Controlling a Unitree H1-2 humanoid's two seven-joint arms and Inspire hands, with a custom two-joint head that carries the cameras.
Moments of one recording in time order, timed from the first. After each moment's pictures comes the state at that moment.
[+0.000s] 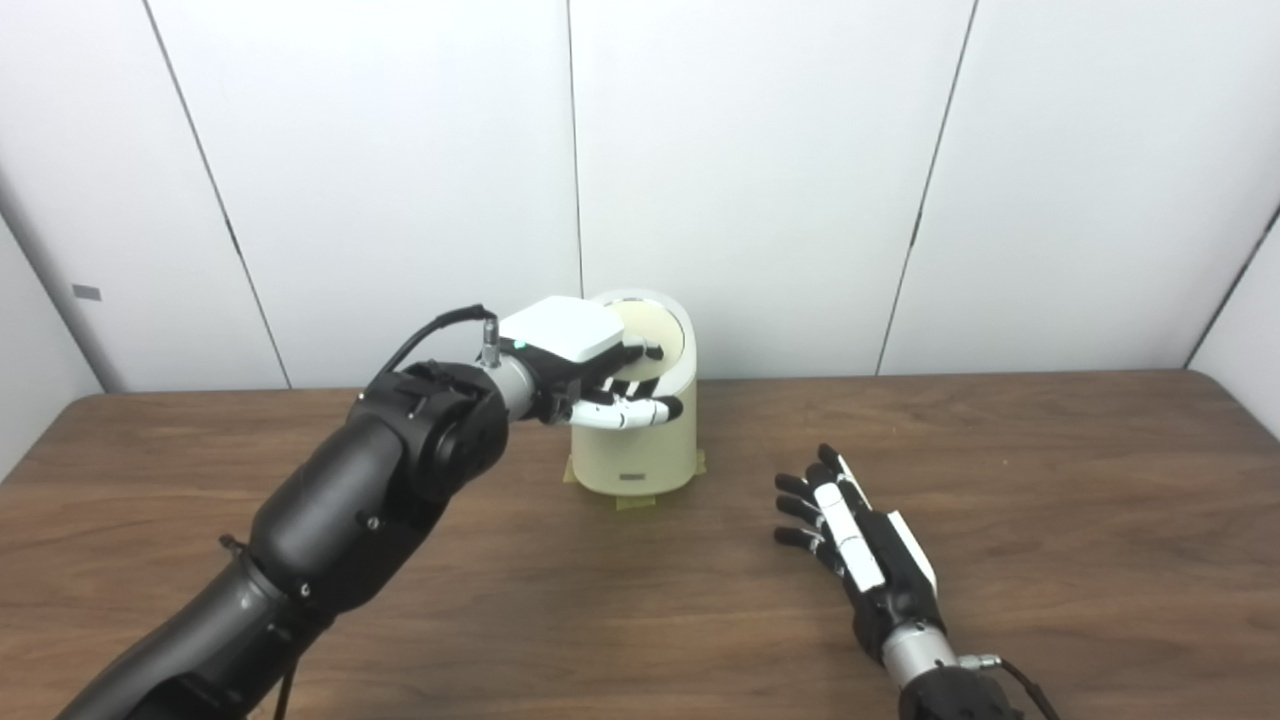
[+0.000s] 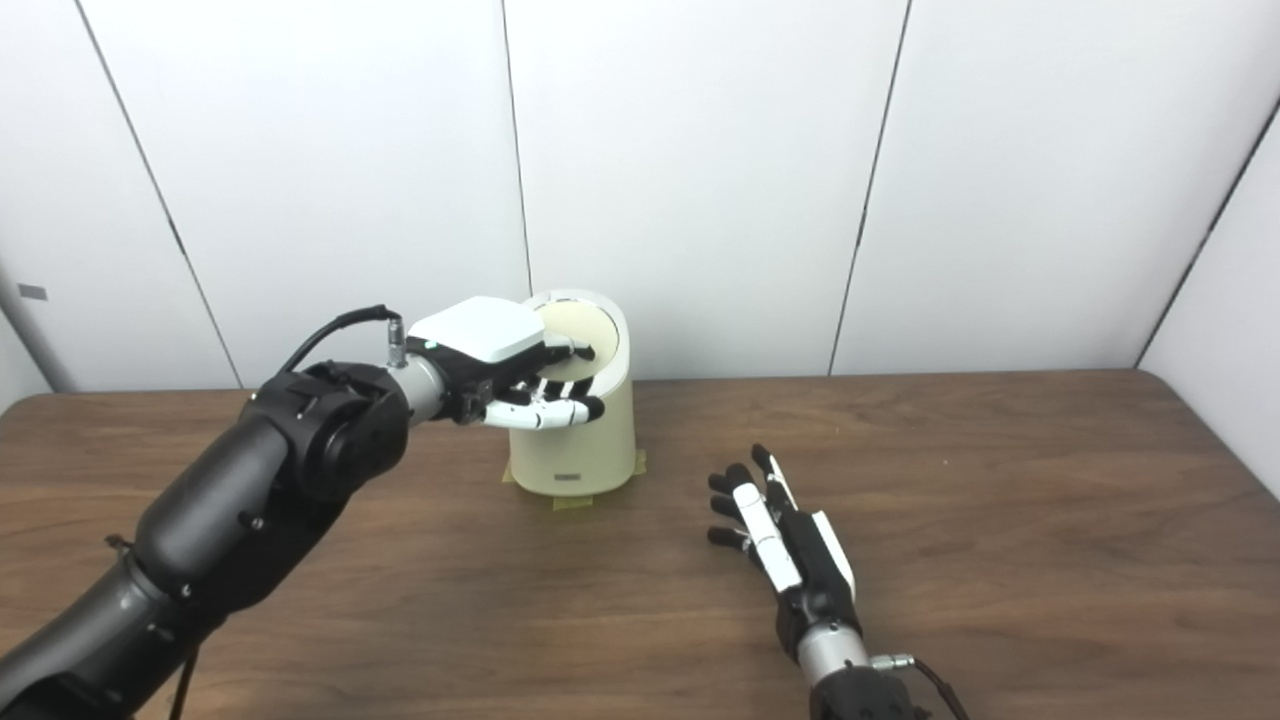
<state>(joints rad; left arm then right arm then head) -0.85 0.38 -0.56 -0.01 0.86 0.26 -0.76 -0.11 -0.01 0.03 -0.13 0.00 0.35 -0.03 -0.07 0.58</state>
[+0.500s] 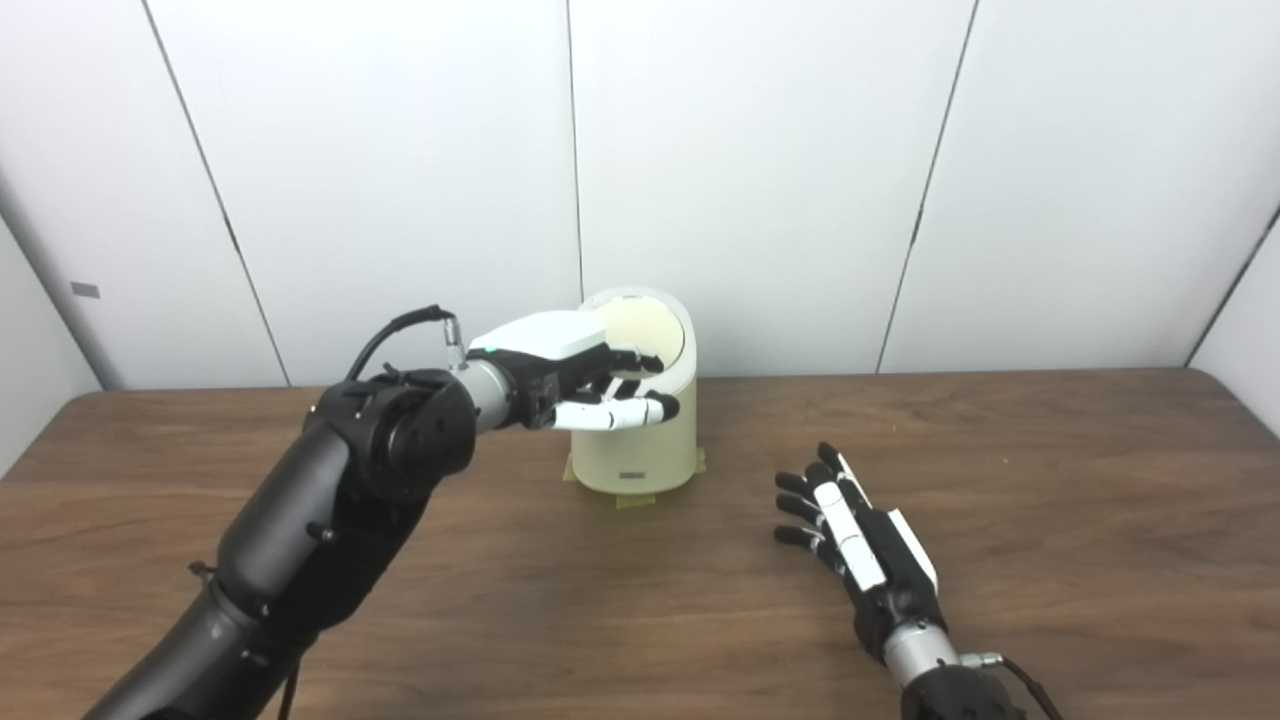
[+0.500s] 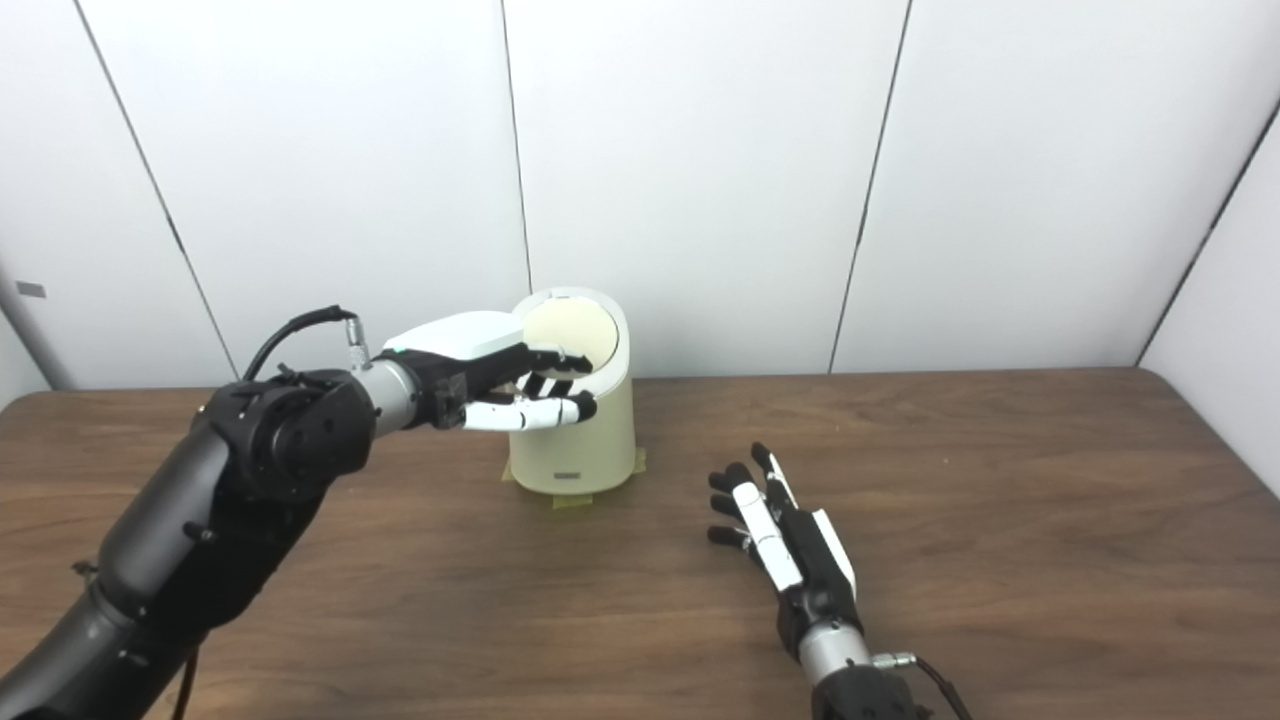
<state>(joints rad) -0.77 0.37 -0.39 -0.18 0.70 0.39 -0.83 -0.11 -0.01 0.02 -0.13 0.00 0.36 -0.02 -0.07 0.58</state>
